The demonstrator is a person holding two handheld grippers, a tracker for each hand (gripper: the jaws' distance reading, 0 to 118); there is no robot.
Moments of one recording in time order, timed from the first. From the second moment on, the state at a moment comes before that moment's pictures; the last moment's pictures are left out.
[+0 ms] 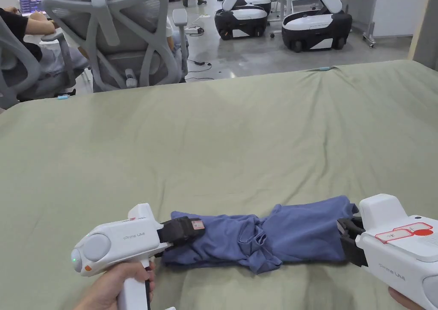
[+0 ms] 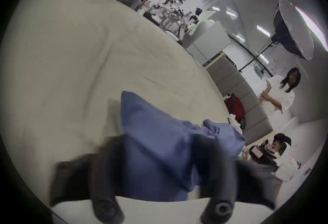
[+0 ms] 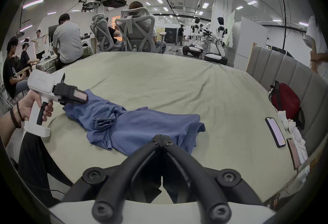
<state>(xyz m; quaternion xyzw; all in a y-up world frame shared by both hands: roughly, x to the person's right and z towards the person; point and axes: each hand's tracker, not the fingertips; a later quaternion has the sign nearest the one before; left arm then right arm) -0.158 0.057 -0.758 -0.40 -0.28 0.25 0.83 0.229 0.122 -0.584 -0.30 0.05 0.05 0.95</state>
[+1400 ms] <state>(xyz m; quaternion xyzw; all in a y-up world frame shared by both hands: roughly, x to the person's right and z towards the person) -0.052 0.126 -0.735 -0.37 -0.33 0.17 0.85 0.248 0.122 -0.570 -0.29 0.04 0.03 0.96</state>
